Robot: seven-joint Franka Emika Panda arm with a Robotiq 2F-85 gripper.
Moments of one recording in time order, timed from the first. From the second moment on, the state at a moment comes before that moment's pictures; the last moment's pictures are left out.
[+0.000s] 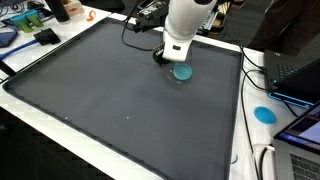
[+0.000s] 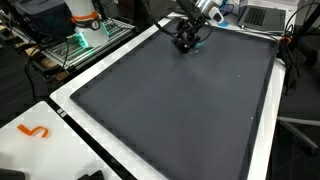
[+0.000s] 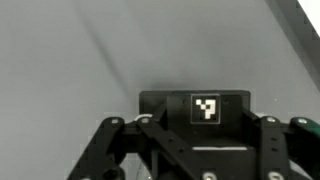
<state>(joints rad) 0.20 0.54 0.18 -1.83 -0.28 1.86 -0.57</state>
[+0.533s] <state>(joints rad) 0.20 0.54 0.18 -1.83 -0.30 1.88 -0.57</state>
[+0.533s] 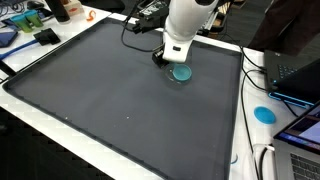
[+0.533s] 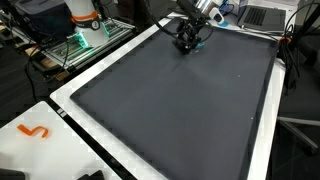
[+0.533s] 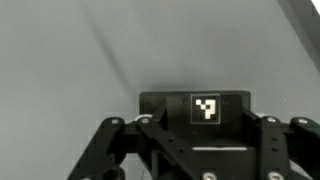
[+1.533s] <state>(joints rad) 0.20 0.55 0.18 -1.84 -0.32 1.89 -0.55</state>
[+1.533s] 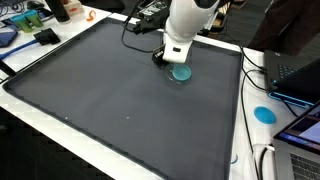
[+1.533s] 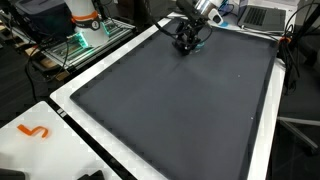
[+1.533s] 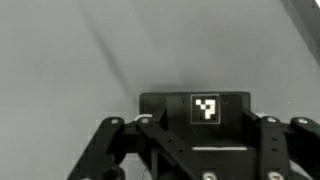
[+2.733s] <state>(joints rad) 0.20 0.55 0.18 -1.84 -0.33 1.89 -0.56</state>
